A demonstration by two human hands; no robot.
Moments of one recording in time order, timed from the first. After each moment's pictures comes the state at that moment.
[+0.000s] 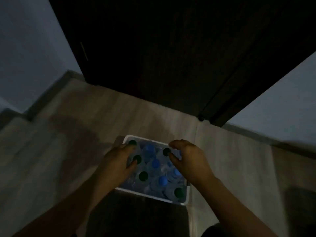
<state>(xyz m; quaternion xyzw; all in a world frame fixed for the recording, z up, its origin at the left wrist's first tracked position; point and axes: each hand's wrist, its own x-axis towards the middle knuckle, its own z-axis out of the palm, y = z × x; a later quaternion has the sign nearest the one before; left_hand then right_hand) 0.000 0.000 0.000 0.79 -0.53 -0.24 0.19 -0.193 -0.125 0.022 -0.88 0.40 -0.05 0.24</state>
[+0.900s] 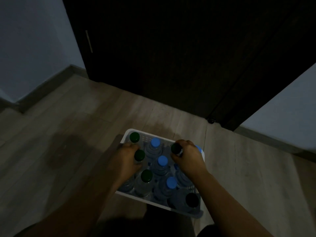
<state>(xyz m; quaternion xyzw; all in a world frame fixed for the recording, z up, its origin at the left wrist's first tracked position) -0.004 -0.017 -0.112 0.80 -0.52 -0.23 0.21 -0.178 -0.147 -0.105 -0.84 0.48 -0.05 0.25</state>
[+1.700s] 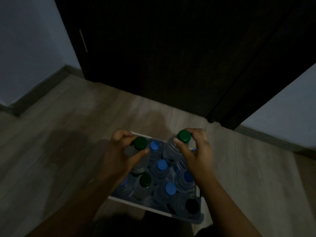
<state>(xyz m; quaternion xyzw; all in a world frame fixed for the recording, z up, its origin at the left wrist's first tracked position) -0.004 -0.023 -0.084 0.76 -0.46 -0.17 0.43 -0.180 -0.144 -0.075 -0.78 0.40 -0.36 0.32</state>
